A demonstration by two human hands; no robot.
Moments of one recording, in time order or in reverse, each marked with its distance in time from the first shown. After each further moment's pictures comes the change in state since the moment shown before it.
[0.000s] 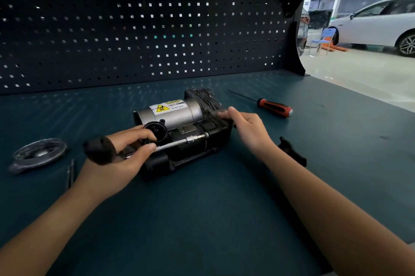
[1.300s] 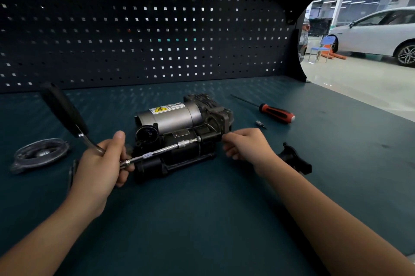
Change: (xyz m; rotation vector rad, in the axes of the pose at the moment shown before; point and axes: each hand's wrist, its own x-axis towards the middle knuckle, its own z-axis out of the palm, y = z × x) left_hand -0.006 -0.048 0.008 -0.339 0.404 -0.542; right_hand -0.018 -0.010 0.009 0.022 -0.036 0.276
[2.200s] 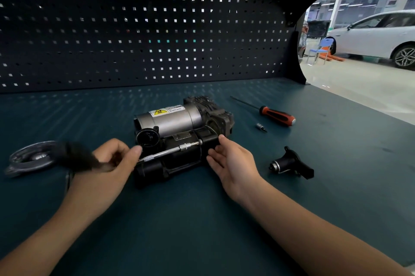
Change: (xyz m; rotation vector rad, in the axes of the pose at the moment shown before) left_hand -0.006 0.001 -0.007 0.318 -0.082 0.361; right_hand -0.029 -0.005 0.042 0.889 0.086 0.249
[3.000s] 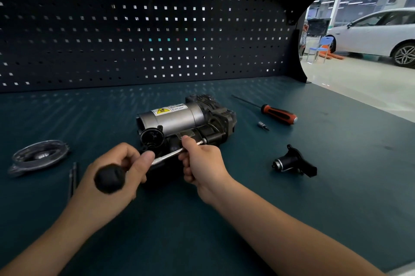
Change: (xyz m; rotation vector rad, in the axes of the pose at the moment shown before) left_hand -0.012 0.021 -0.009 -0.061 -0.181 -0.024; right_hand -0.024 0.022 0.043 -0.459 -0.165 -0.008
